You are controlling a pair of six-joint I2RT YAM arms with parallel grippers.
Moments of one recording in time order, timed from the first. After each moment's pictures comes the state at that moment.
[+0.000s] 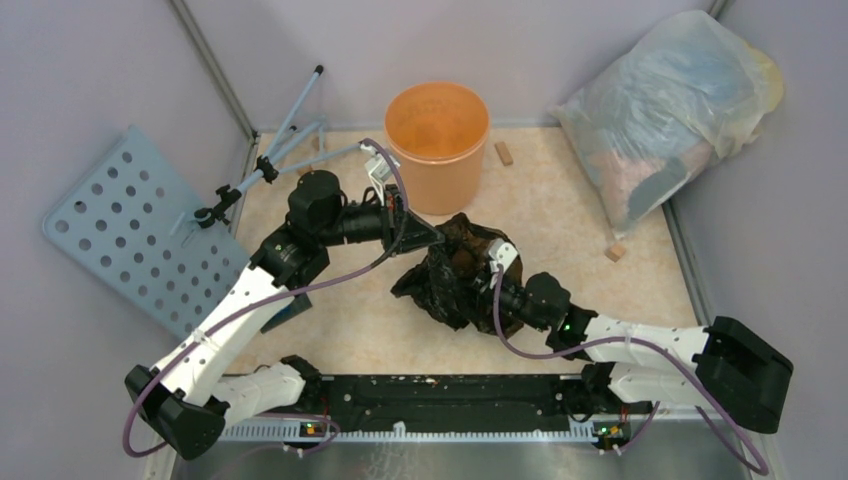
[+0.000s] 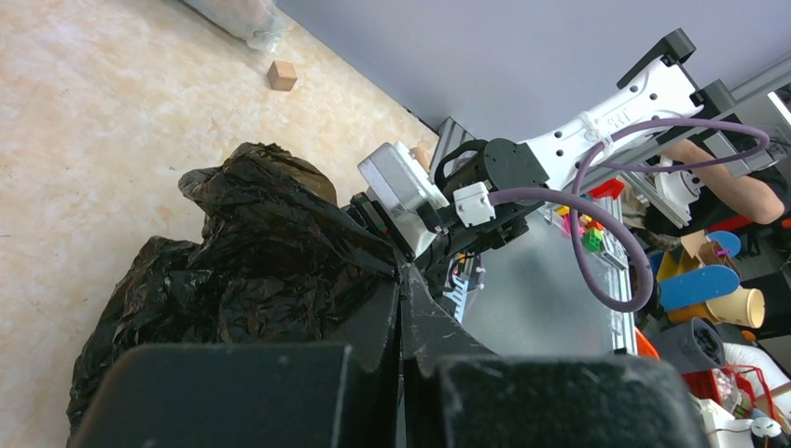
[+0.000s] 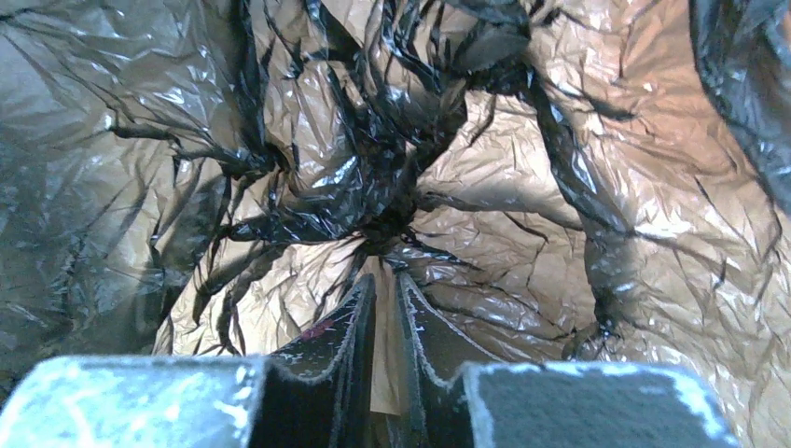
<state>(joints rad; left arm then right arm) -0.59 1.06 1.11 -0.19 0.75 -0.50 0.98 1.08 0.32 0.68 0.01 0.14</state>
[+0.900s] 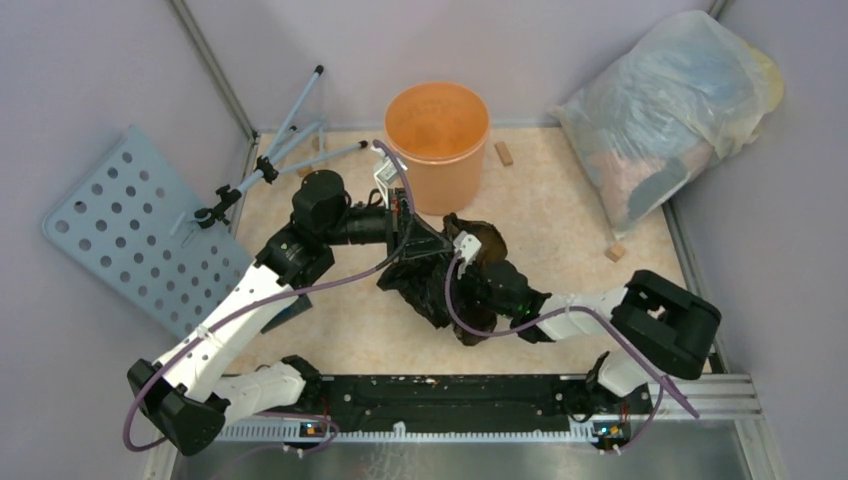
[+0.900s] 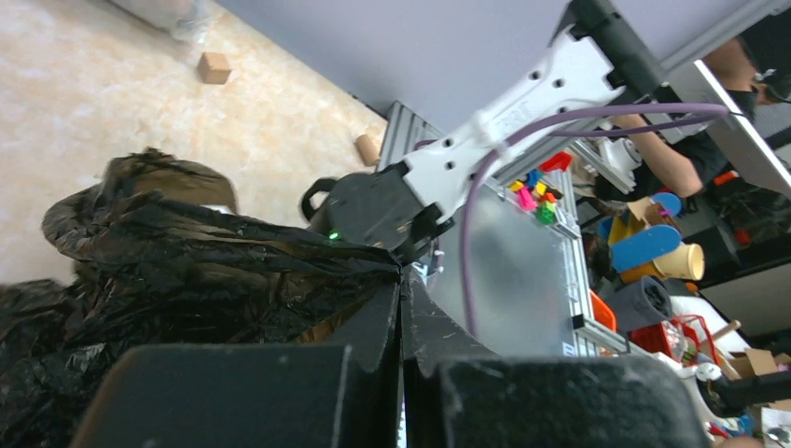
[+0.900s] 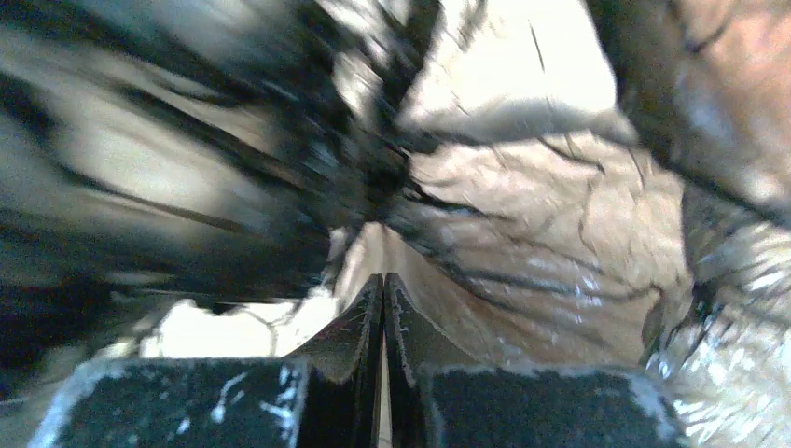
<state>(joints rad) -0.62 1.08 1.11 -0.15 0.84 -0.54 0.98 1.47 0.47 0.83 -0.03 0.18</state>
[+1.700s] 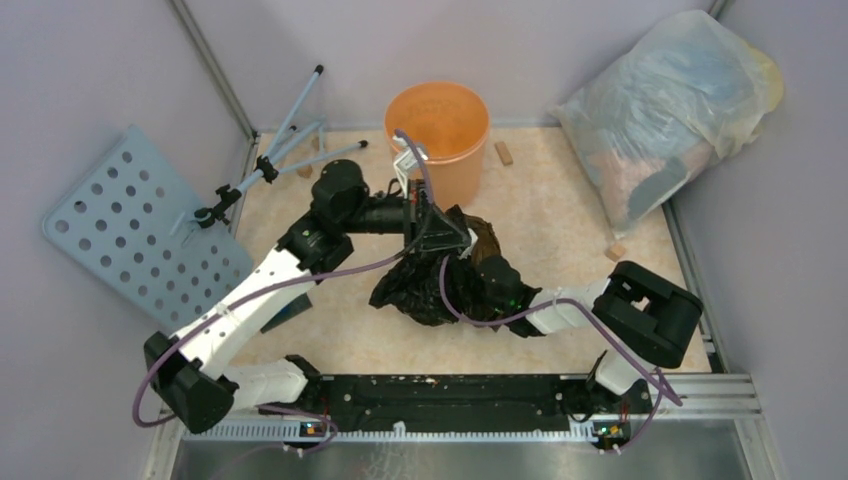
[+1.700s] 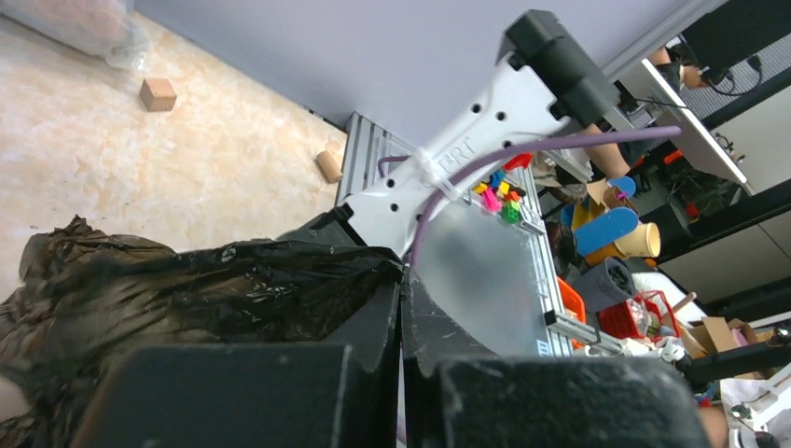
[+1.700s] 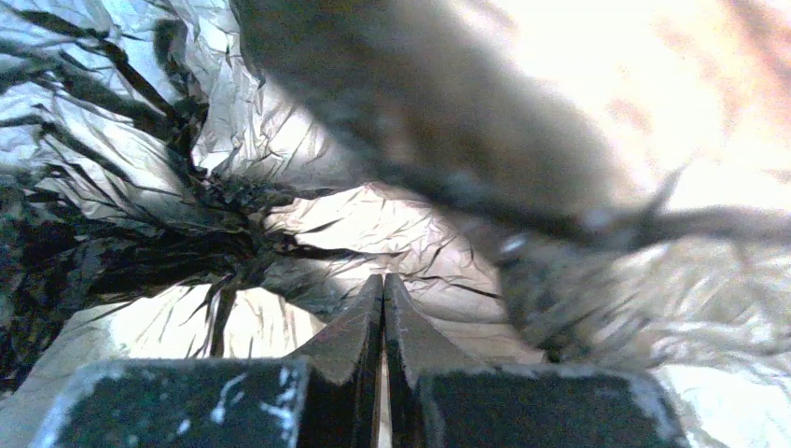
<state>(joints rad) -0.66 1.15 1.14 0.02 0.91 -0.64 0.96 1.59 0.52 0.90 -0.03 0.29</state>
